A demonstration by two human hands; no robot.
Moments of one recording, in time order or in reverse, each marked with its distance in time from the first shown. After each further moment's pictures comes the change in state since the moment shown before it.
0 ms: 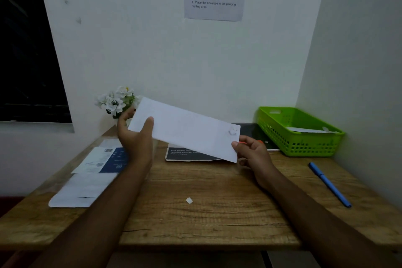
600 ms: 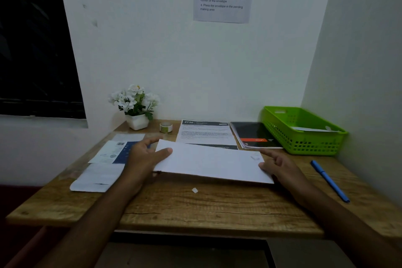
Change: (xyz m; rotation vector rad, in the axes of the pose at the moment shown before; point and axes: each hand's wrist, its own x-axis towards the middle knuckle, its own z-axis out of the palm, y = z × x) left_hand -0.031 0.022 -0.061 0.514 -0.480 -0.339; right_hand -0.057 -0.014 -0.051 -0.348 -0.054 0.100
